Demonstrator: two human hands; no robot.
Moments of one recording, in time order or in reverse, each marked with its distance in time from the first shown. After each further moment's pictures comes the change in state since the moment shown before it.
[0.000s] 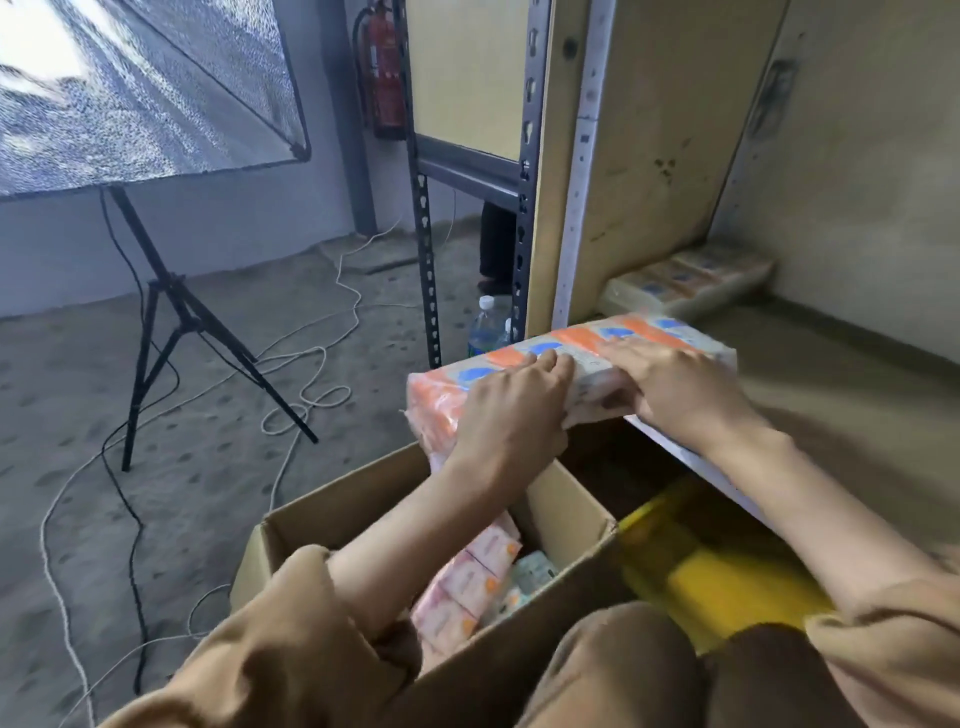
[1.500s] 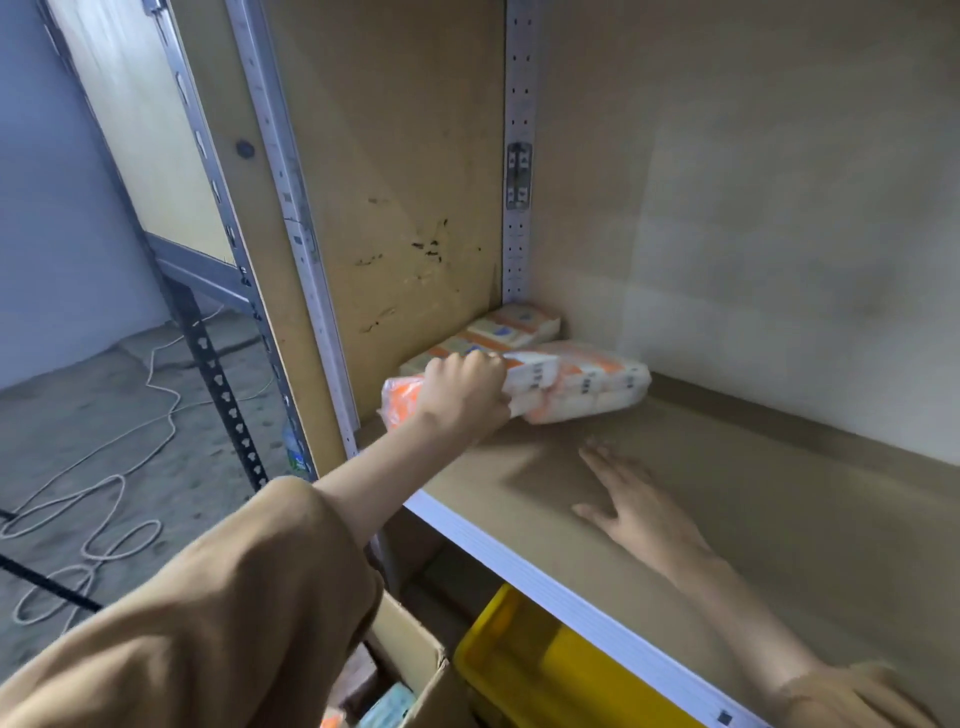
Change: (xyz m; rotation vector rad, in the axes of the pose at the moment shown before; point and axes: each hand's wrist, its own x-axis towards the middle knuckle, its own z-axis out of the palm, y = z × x) left_hand 0.194 0.132 0.043 0.157 -0.075 0.196; right_hand -0.044 0.206 0.076 0.195 0.004 0.333
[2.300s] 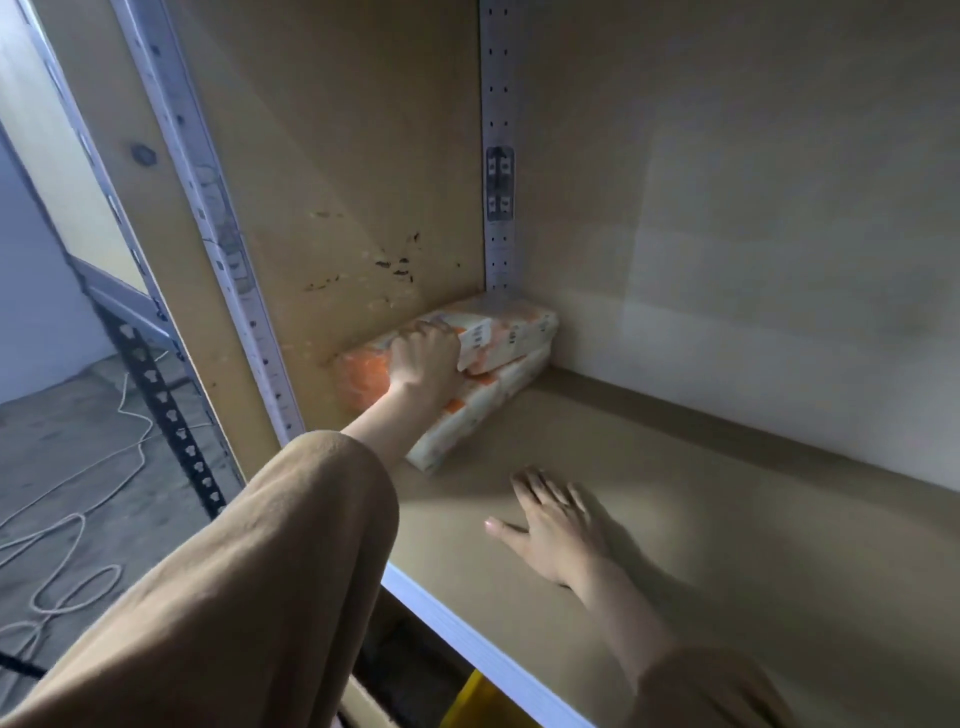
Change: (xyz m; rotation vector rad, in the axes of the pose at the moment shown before) left_hand 0.123 -0.030 0.056 0.165 0.047 -0.190; right_hand 0.089 -0.016 0.052 0.026 -0.157 0.095
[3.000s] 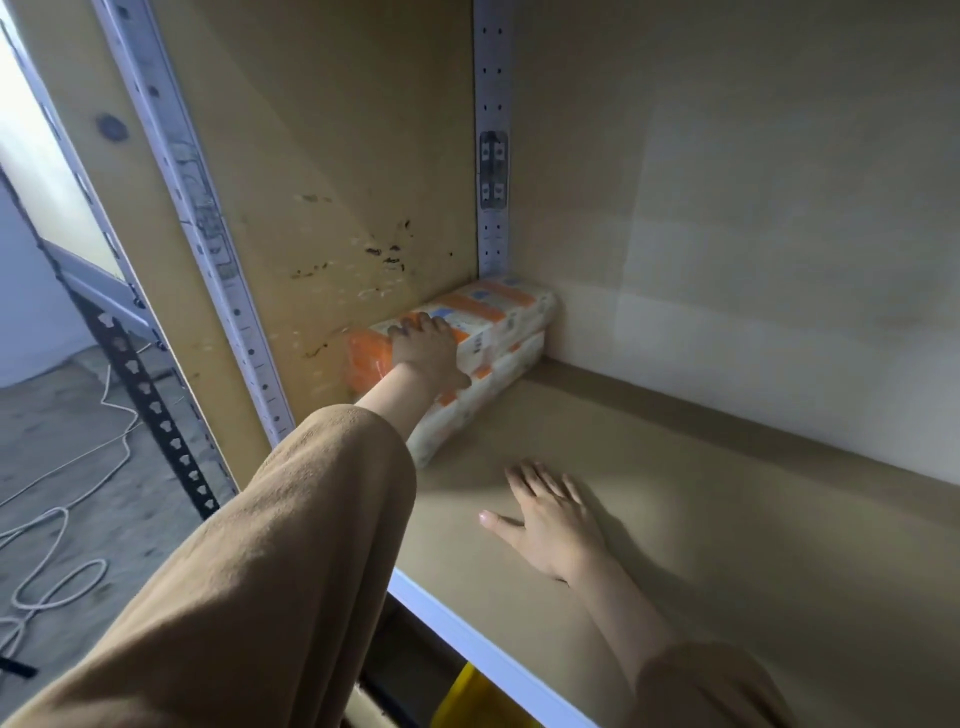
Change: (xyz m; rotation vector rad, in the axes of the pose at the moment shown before) left_hand 0.027 0.005 0.022 -0.033 -0.232 0.037; right_hand 0.004 0.002 0.004 0.009 0.020 0.008
